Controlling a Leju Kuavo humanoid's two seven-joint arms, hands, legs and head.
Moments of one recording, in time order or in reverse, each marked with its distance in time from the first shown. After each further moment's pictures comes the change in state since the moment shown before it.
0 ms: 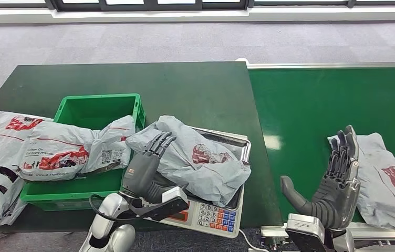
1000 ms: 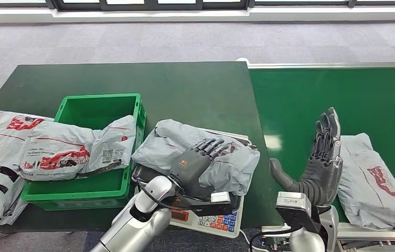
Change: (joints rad) left arm -0.315 -0.074 -0.261 0.447 -0.040 -0.034 0.000; right arm -0.151 0.012 0.011 0.139 -0.027 0.027 -0.025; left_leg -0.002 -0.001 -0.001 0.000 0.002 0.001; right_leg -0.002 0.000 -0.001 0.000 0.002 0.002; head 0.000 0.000
